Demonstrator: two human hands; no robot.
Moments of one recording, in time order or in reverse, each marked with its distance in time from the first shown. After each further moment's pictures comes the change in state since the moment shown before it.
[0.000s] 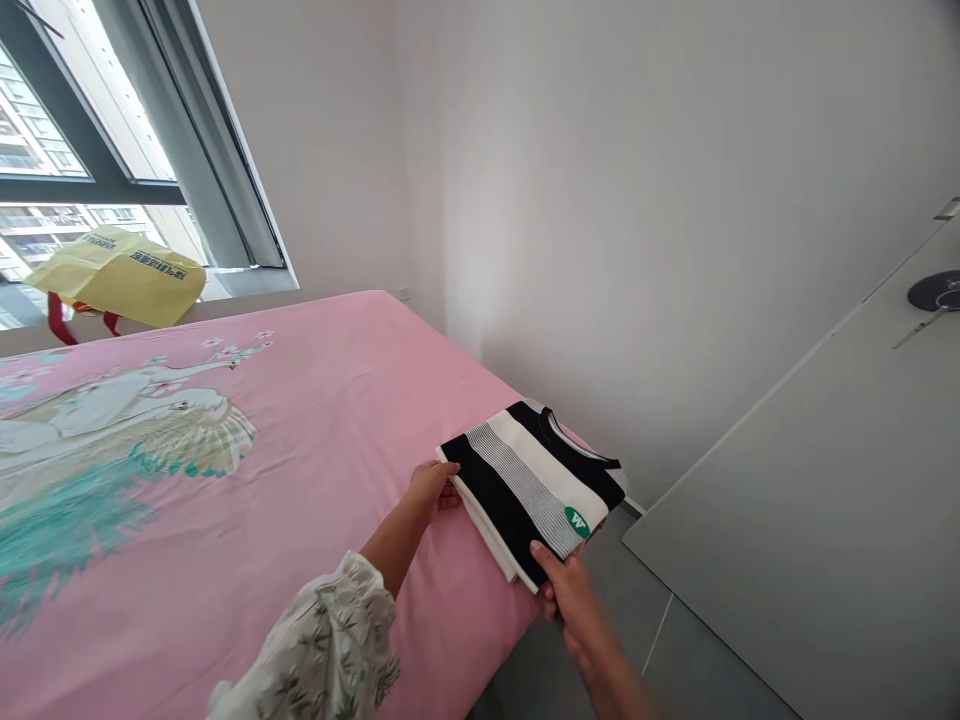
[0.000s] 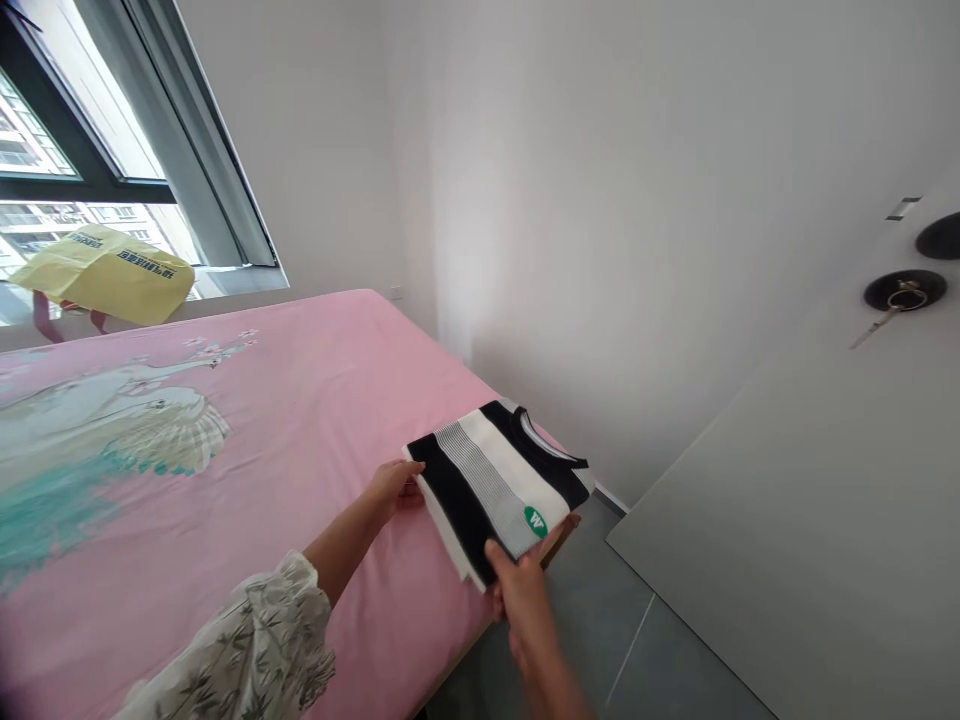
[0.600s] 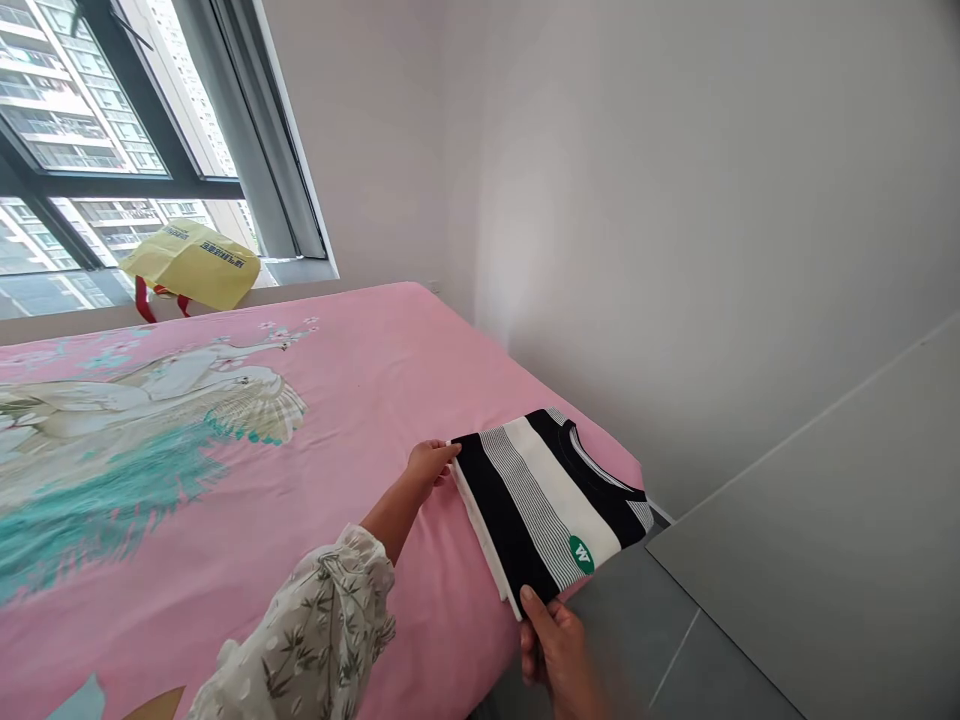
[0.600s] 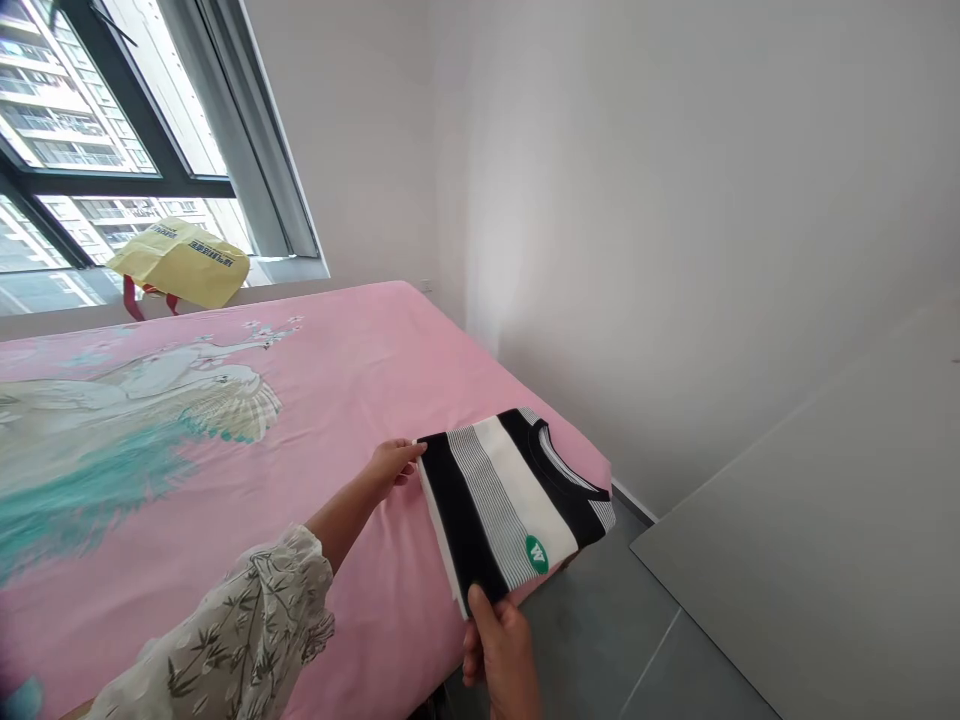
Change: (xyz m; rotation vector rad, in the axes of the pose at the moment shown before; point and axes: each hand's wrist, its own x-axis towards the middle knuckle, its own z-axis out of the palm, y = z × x) left_hand -0.011 0.014 -0.054 0.175 0.129 0.098; right_hand -0.054 0.055 0.034 0.050 -0.147 0.144
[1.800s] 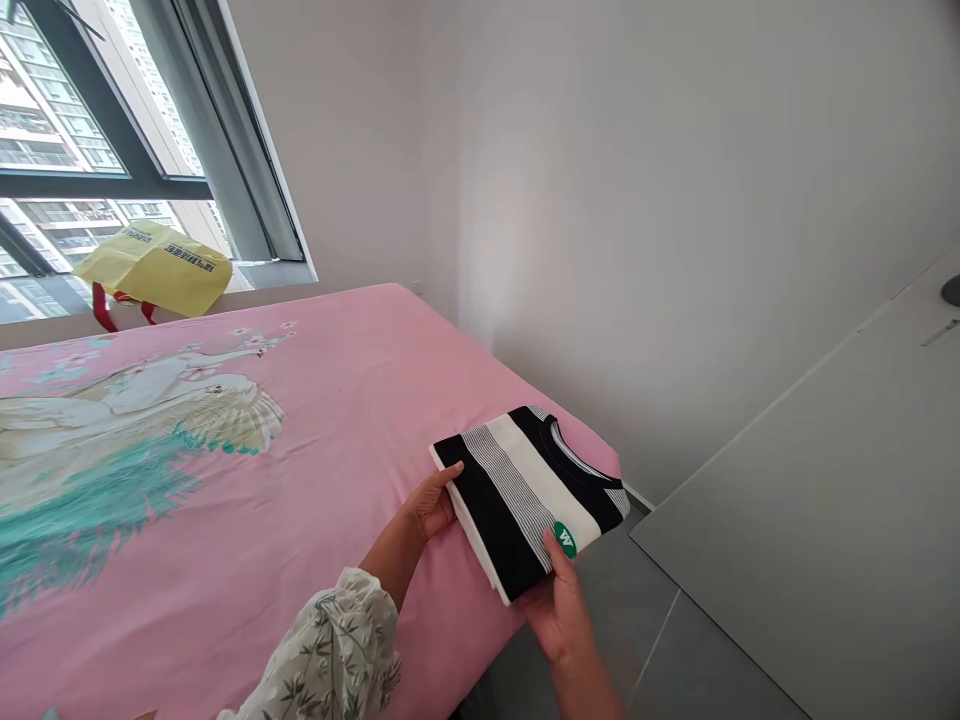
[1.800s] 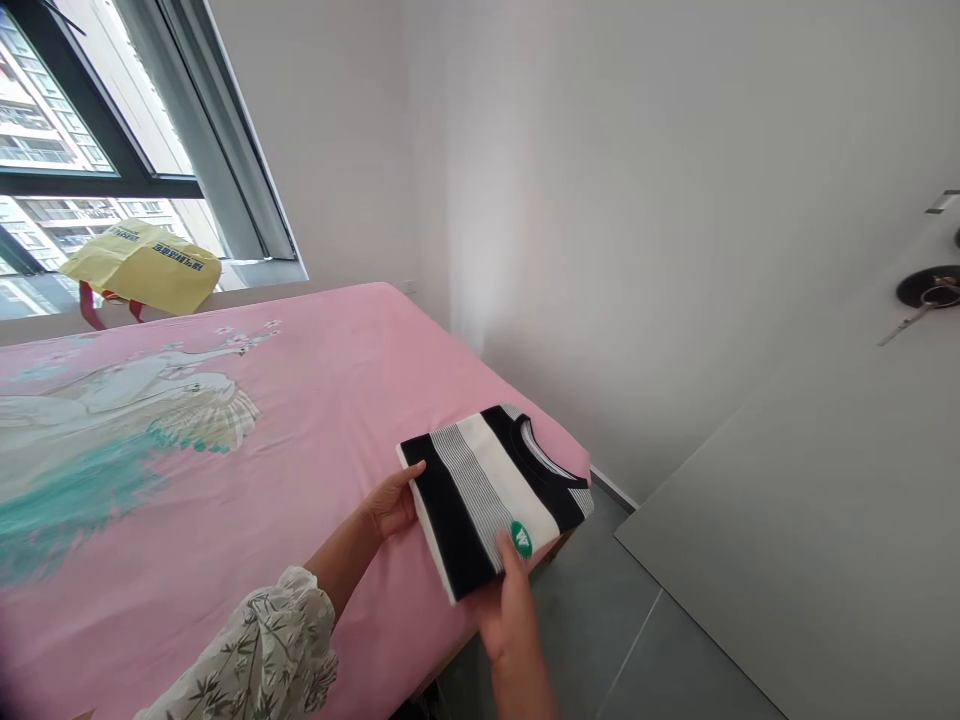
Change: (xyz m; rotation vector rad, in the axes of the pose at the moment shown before) left_hand -0.035 -0.024 0.032 -0.735 -0.422 -0.200; right_hand 0.016 -0.052 0.000 0.827 0.003 -0.027
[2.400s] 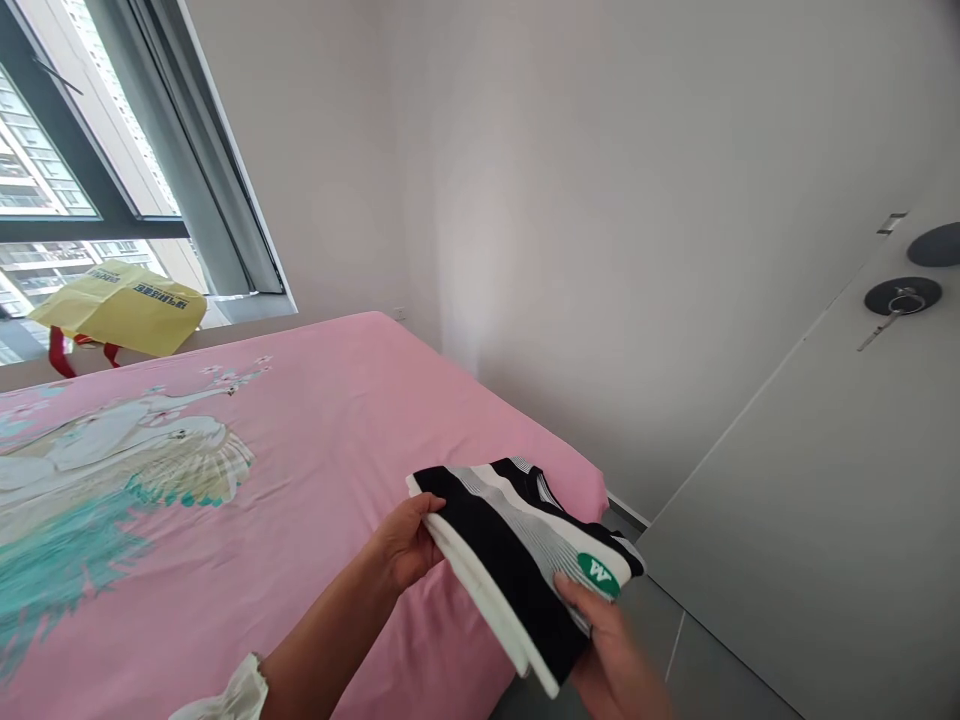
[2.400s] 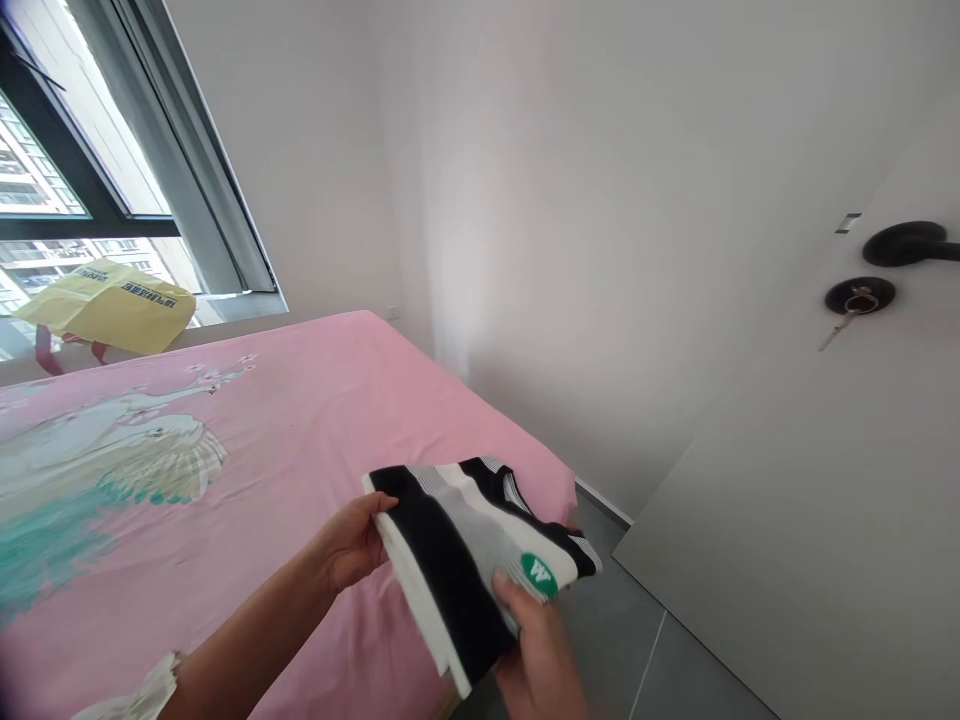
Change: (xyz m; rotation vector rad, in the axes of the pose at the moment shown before) left_hand -0.059 0.033 0.063 0.003 0.202 -0.044; right_hand -0.061 -0.065 0.034 -0.220 0.033 -0.016
